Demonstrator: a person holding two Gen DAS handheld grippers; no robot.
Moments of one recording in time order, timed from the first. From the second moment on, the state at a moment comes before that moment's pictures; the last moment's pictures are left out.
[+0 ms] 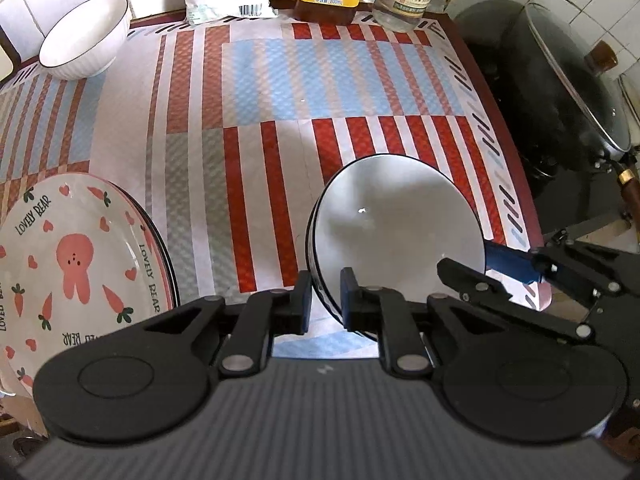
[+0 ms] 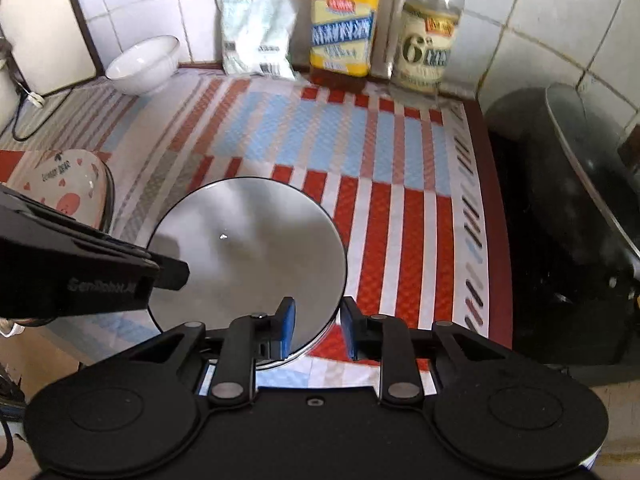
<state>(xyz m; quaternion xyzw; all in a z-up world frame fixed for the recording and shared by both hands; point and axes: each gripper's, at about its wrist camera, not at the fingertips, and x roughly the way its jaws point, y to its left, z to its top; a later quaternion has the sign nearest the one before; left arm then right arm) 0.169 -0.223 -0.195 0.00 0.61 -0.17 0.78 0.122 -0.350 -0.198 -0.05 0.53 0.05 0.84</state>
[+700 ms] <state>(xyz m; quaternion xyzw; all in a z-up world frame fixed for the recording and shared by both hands) 0.179 -0.164 -0.142 -0.08 0.61 -0.22 0.76 0.112 -0.376 -0.139 0.05 0.46 0.11 0.88</state>
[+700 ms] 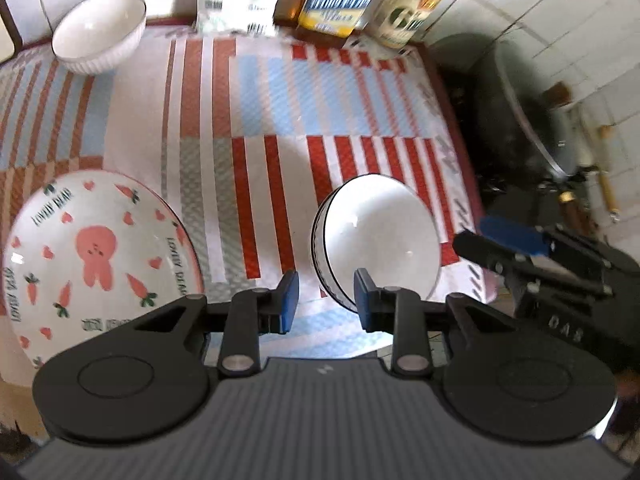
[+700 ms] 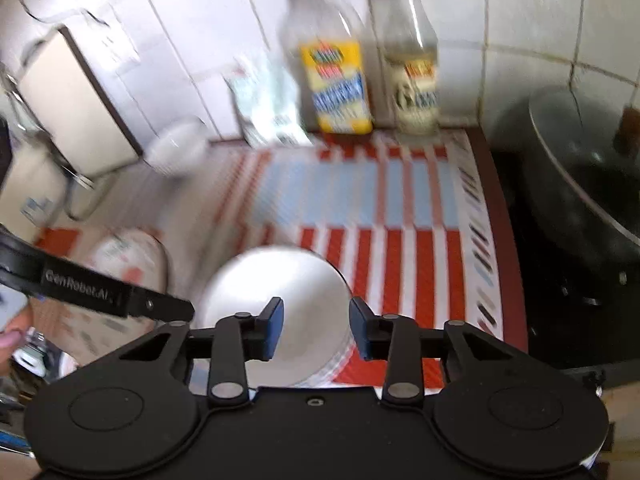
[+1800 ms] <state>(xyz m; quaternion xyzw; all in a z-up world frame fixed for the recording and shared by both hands) 0.282 0.037 -0.092 -0.08 0.48 -0.20 0.85 0.237 -0.194 -0.106 0.10 0.41 0.18 0.89</state>
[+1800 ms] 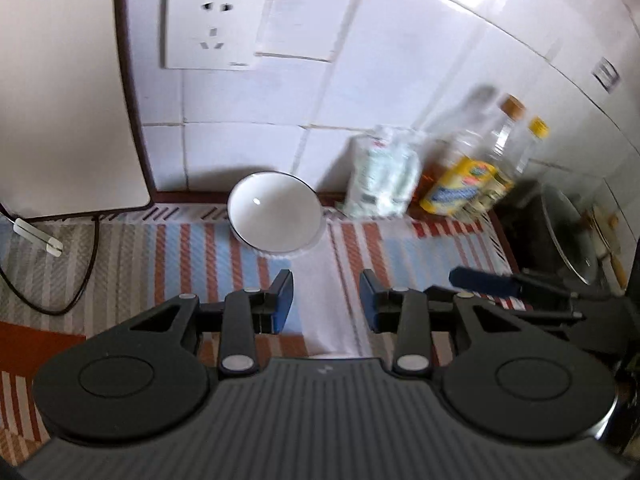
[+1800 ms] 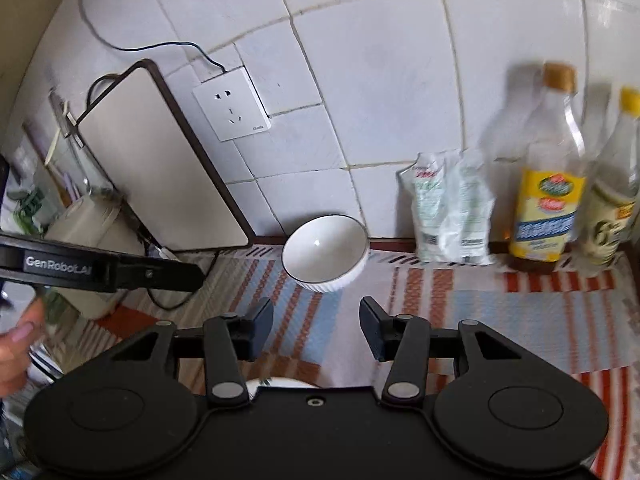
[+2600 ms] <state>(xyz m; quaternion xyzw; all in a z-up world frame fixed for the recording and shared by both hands) 0.393 0.061 -0.235 -0.14 0.52 -0.17 0.83 0.363 -0.167 -0.248 0.27 0.51 0.07 0.82</state>
